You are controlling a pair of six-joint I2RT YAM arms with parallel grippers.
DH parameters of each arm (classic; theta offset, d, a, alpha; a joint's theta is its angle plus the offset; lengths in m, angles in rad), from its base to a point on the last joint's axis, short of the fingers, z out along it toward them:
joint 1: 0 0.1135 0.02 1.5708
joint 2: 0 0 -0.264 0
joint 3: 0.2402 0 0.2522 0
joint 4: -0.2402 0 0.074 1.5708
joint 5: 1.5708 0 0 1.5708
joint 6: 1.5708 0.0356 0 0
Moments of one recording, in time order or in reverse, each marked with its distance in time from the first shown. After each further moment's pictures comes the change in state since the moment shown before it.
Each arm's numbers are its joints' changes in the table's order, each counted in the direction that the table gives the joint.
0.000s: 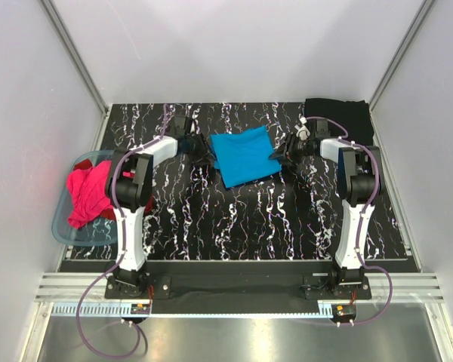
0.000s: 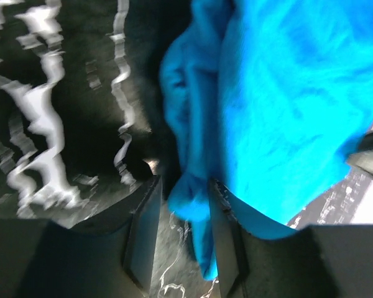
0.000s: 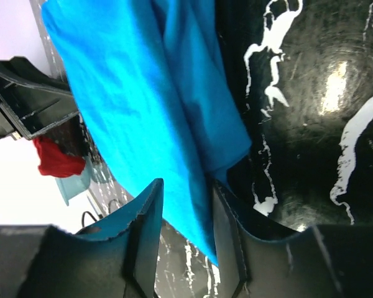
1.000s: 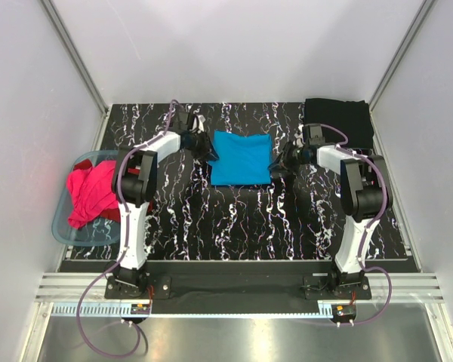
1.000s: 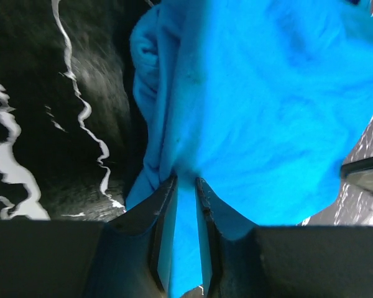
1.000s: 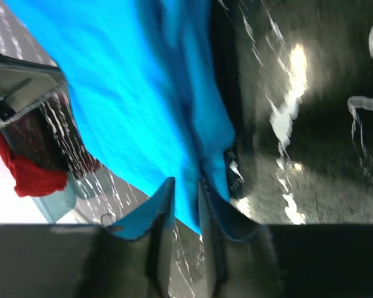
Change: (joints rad) left arm 0.002 -0.093 0.149 -0.095 0.100 0.177; right arm 0.091 0.224 -0.217 -0.033 0.244 0.117
